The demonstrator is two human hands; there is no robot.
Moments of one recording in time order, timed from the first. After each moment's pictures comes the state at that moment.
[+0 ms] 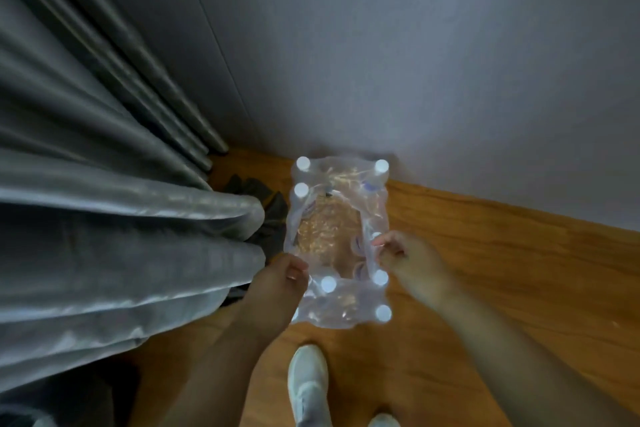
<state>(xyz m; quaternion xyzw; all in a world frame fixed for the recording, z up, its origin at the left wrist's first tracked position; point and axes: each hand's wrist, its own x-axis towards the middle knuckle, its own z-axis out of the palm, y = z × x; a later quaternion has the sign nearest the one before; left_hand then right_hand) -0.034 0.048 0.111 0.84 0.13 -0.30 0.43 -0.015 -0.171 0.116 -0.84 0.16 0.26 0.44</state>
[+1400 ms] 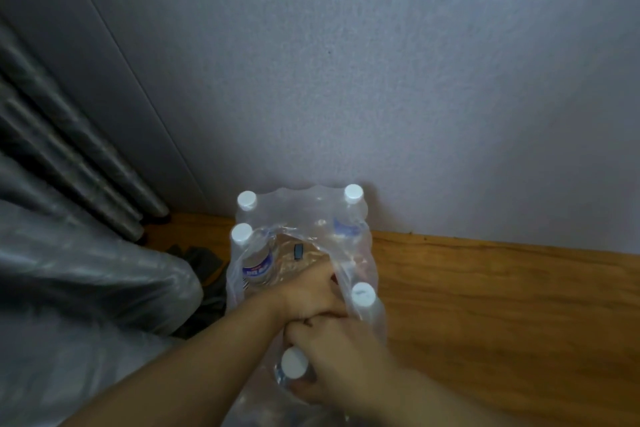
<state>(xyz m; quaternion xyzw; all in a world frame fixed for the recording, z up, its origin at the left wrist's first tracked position) 0.066 -0.059 -0.076 0.81 -0.20 -0.36 0.42 -0.016 -0.150 -0.055 -0.93 -0.26 0.16 0.20</state>
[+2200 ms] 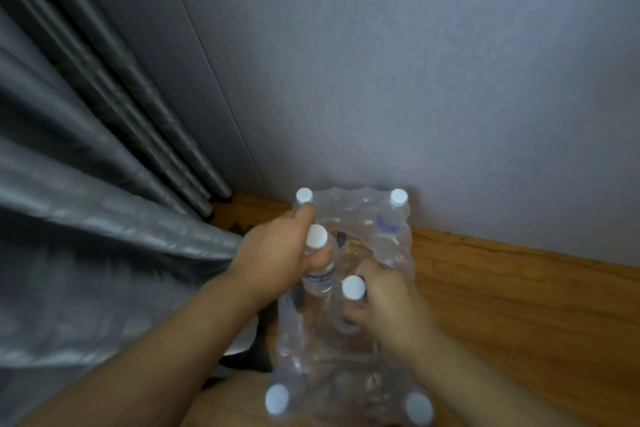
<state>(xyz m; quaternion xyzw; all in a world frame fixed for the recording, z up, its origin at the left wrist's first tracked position) 0.058 0.023 0.039 0.97 -0.17 -0.04 0.15 0.004 -0.145 -0.004 -0.95 -0.05 0.14 0.27</state>
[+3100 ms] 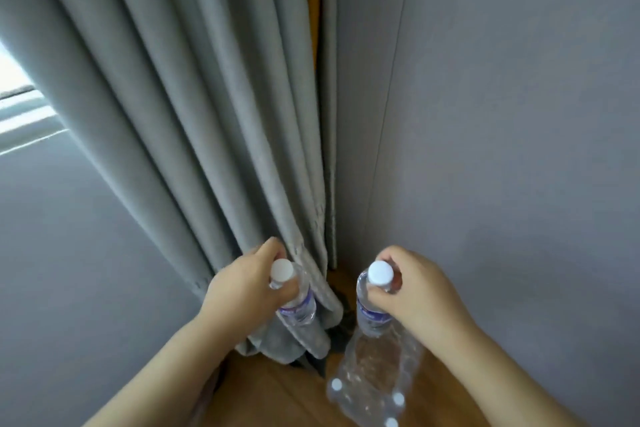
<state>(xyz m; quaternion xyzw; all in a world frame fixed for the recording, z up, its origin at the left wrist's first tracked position) -0.147 0.132 0.597 0.97 0.14 0.07 0.21 -0.052 -0.082 0.595 -0.92 -0.22 0.06 0.31</state>
